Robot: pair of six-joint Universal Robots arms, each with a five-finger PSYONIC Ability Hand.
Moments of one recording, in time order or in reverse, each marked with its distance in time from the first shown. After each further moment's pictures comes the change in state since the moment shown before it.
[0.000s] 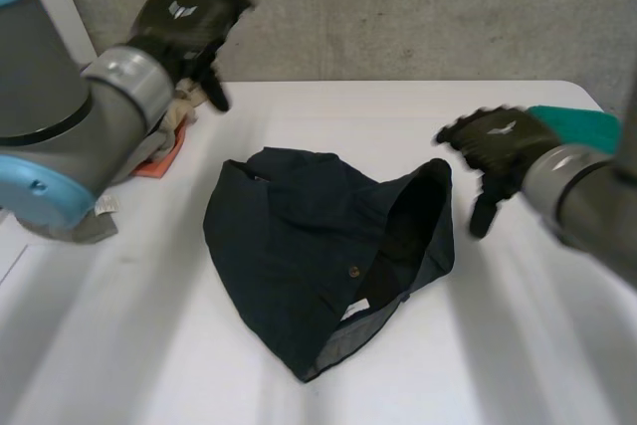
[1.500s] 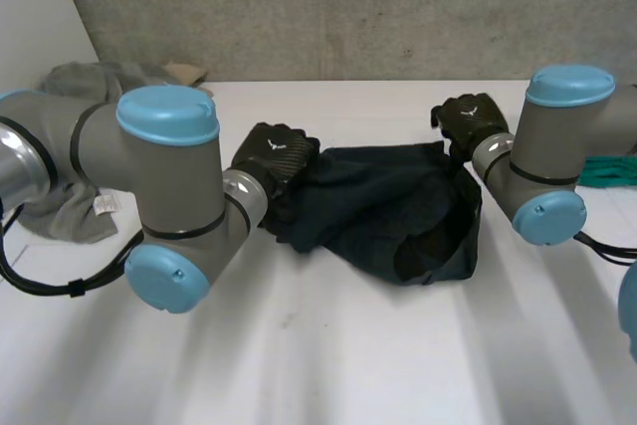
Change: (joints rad) left arm -0.214 -0.254 -0.007 -0.020 -0.118 -0.007; right arm -0.104 0.579 -0.468 -0.325 -0.032 -0.007; left_hand 0.191 0.191 0.188 0.188 0.164; right_hand 0.245 0.265 0.271 0.272 0.237
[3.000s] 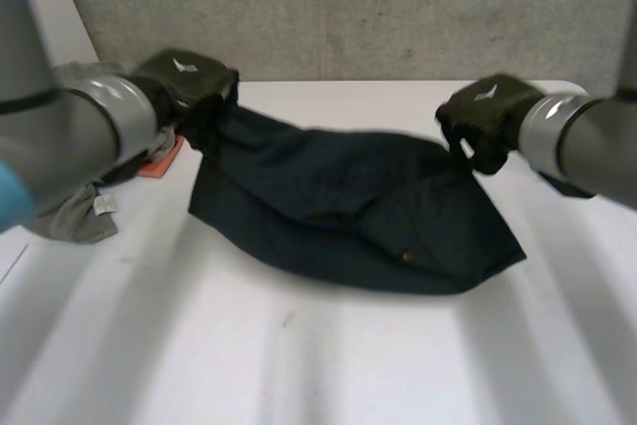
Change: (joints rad) left arm 0.208 0.230 0.115 -0.382 0.159 0.086; right arm 0.041 -0.411 0.121 0.529 -0.092 -0.172; left_hand 0.745 0.799 0.784 0.806 0.776; right_hand 0.664 0.705 0.706 0.714 0.733
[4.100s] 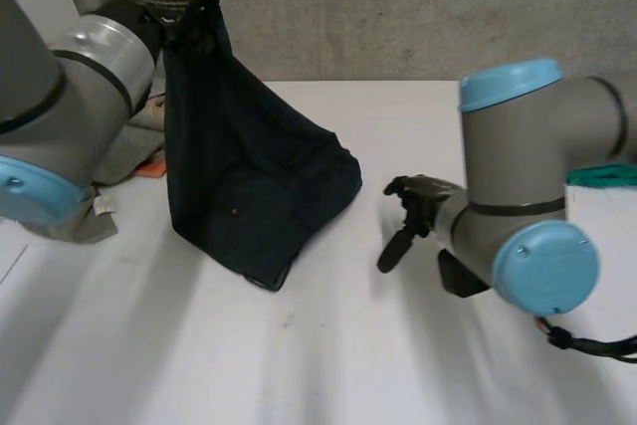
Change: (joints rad) left arm -0.040 0.126 -0.109 0.432 -0.126 -0.136; right arm 0.200 0.208 0.082 -0.108 0.249 0.822; left_hand 0.008 0.003 0.004 0.004 0.000; right_hand -0.900 -0.966 -0.974 -0.982 -0.969
